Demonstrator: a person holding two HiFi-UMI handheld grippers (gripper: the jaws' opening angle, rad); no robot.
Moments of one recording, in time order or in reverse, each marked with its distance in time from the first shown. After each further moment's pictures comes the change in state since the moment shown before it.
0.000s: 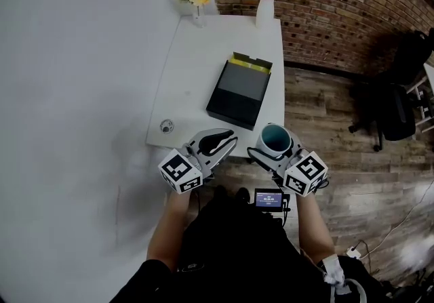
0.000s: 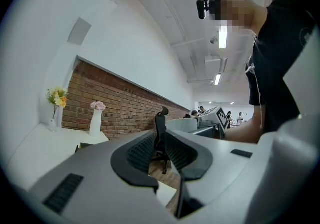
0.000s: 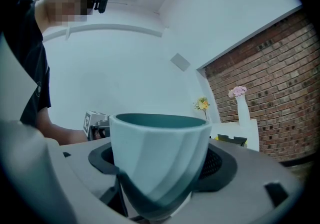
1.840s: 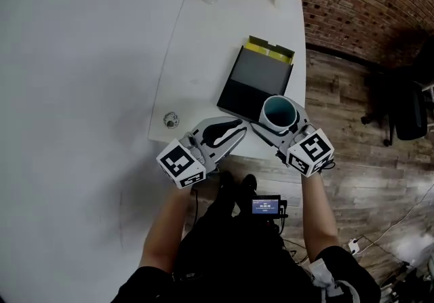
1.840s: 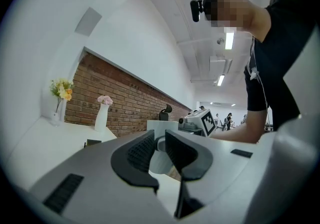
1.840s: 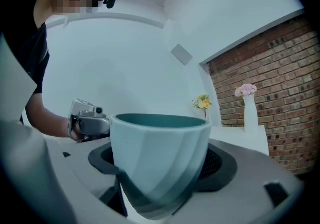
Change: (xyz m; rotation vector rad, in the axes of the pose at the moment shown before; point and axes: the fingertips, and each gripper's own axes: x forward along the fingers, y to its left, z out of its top) left arm 0.009 0.066 -0.007 -0.050 0.028 -0.006; right arm 0.097 -0.066 -0.004 -0.085 0.028 0.004
